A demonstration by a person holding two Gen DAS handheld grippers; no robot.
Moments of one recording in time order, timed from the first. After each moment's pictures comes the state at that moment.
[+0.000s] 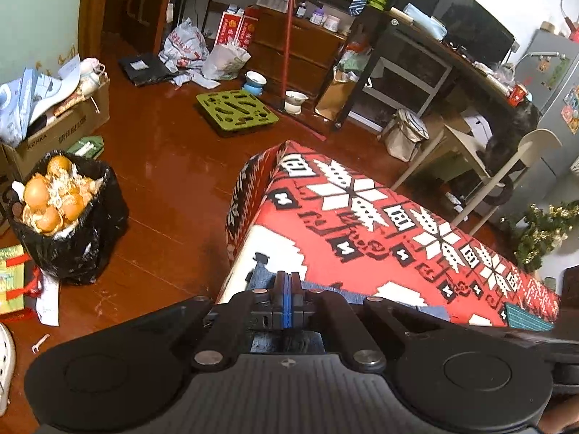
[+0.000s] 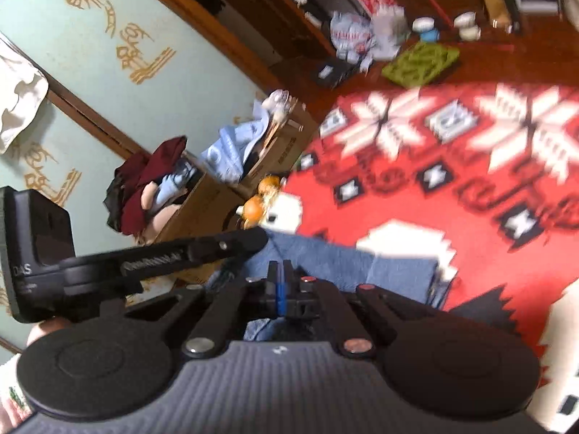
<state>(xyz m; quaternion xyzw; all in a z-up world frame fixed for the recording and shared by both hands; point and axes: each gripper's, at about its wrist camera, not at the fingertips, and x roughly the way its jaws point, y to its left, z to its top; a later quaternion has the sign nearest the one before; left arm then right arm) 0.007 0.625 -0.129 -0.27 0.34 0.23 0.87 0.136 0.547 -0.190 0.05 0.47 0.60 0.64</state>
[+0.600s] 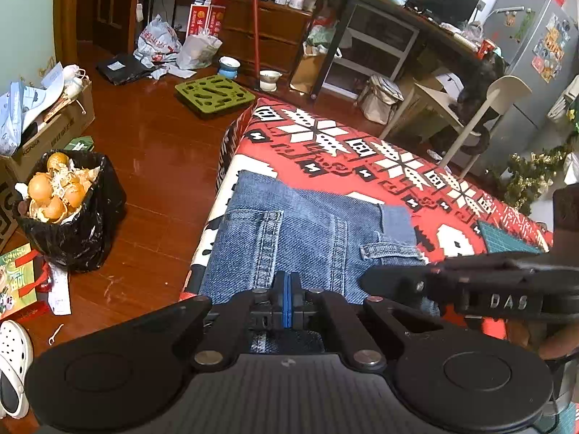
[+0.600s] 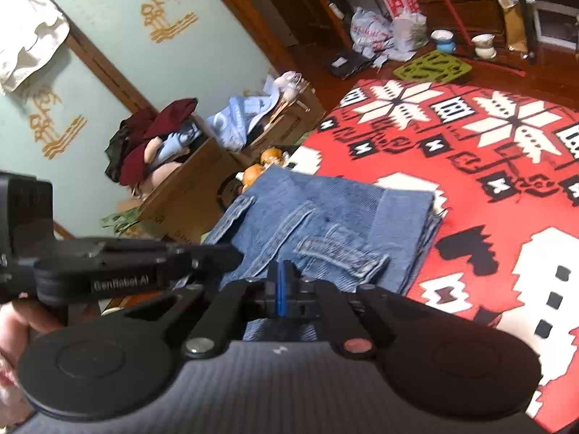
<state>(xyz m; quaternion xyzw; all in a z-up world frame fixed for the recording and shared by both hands) -0.044 0.577 -0.127 -0.24 0.38 0.18 0.88 0.096 0.502 -0.173 -0.02 0.45 0.62 0.64</state>
